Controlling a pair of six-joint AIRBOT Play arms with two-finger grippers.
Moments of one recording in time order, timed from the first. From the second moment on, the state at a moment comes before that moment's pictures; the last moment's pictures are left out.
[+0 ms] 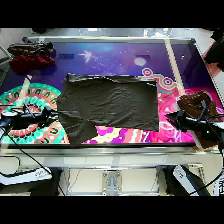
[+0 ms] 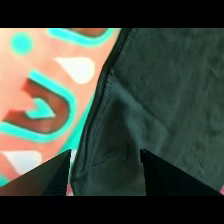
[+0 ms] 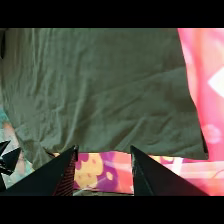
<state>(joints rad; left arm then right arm) 0.52 -1.39 0.69 0.67 -0.97 -1.16 -0.66 -0.93 0.51 -0.57 1.24 1.12</state>
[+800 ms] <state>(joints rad) 0.39 -1.40 0.76 0.54 -1.01 -1.14 -0.57 -0.93 0.34 -0.64 1.20 1.37</state>
